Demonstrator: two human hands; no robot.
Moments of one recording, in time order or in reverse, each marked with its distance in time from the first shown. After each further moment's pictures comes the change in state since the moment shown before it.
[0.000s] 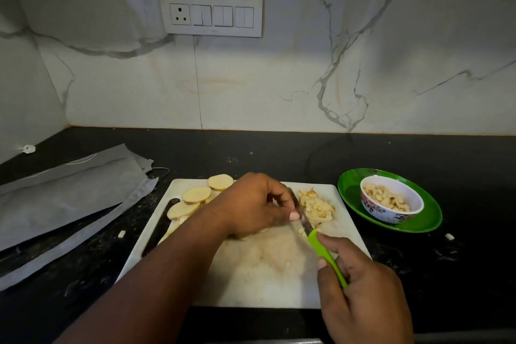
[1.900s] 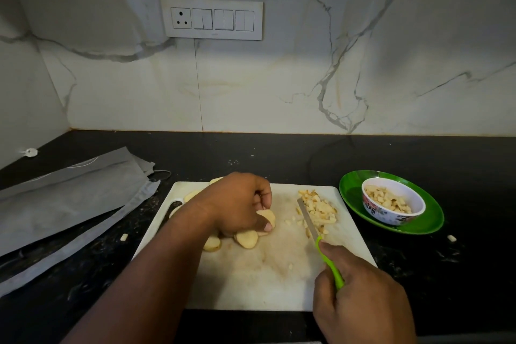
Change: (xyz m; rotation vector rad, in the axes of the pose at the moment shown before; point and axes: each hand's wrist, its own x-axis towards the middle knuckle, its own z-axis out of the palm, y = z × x) left_hand -0.008 -0.009 -0.027 0.221 -0.020 -0.134; right_hand 0.002 -0.005 0.011 -0.308 0.088 0.018
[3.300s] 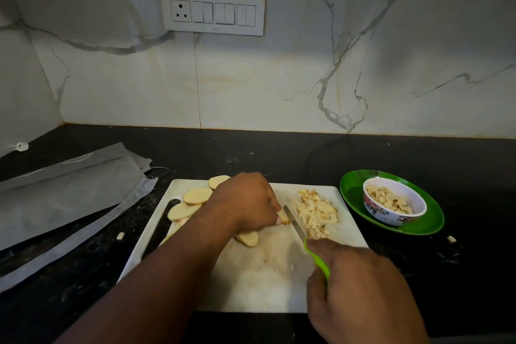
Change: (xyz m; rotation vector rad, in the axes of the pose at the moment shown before) left_hand 0.021 0.013 0.019 0.125 0.025 -0.079; right_hand 0.027 -0.033 -0.043 -0.182 -0.499 -0.101
